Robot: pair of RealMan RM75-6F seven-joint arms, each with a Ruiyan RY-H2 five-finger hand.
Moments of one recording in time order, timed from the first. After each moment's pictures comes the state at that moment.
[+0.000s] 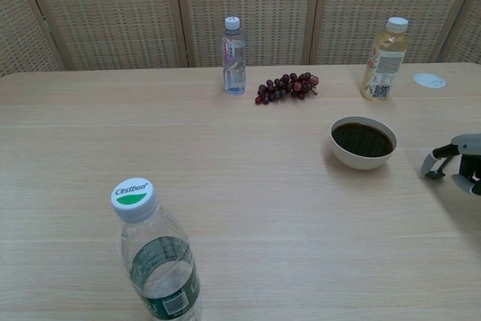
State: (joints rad) left arm -0.03 -1.09 0.01 -1.61 1.59 1.55 0.03; right arm 0.65 -1.39 0.07 -1.25 -0.98 0.57 -0.12
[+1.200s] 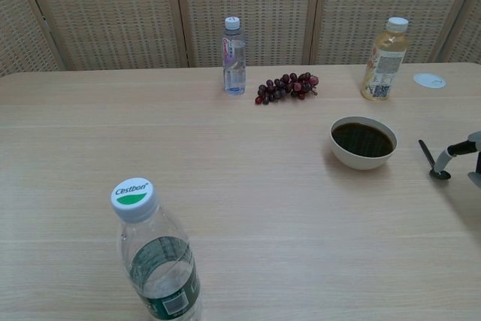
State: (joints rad) left arm -0.03 -1.11 0.01 -1.60 1.58 1.54 0.02; right arm 0.63 -1.33 0.04 -1.31 -1.00 0.60 -0.10
